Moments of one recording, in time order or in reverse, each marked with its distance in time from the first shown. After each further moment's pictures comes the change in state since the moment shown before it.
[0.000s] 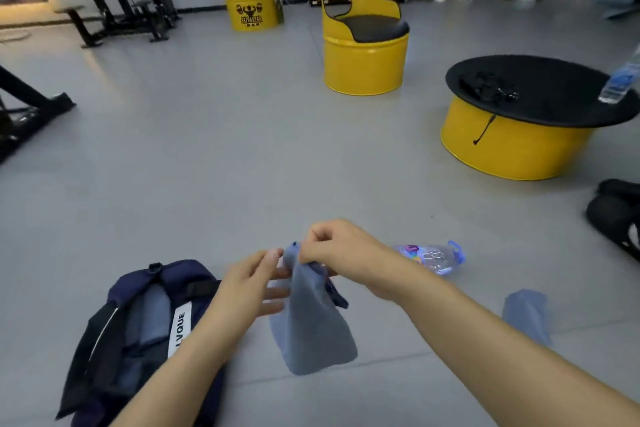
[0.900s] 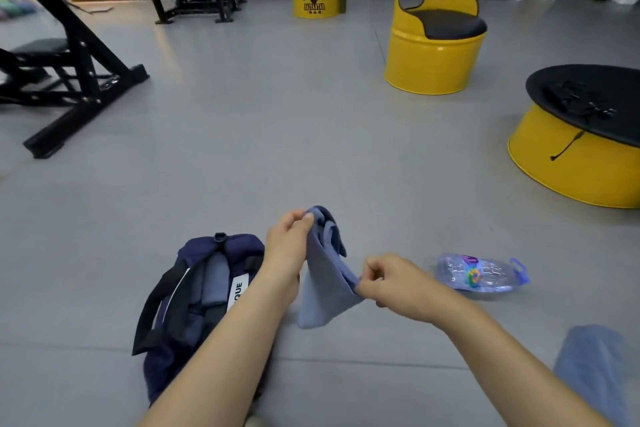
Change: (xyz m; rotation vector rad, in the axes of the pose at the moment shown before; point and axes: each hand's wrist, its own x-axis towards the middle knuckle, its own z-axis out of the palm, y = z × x) left_hand 0.038 -0.006 -0.059 -0.398 0.291 -0.082; right_hand 0.036 0.039 0.060 -0.341 -0.053 0.103
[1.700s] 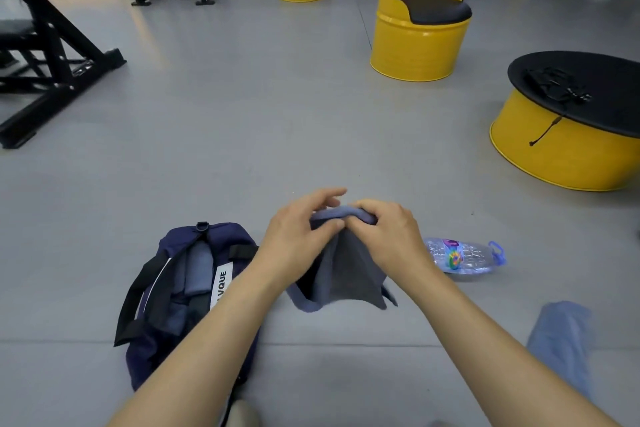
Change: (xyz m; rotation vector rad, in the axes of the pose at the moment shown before) left_hand -0.020 0.002 0.016 0.632 -0.267 0.620; right_hand 0.007 -0.009 -0.016 0.008 0.534 -0.266
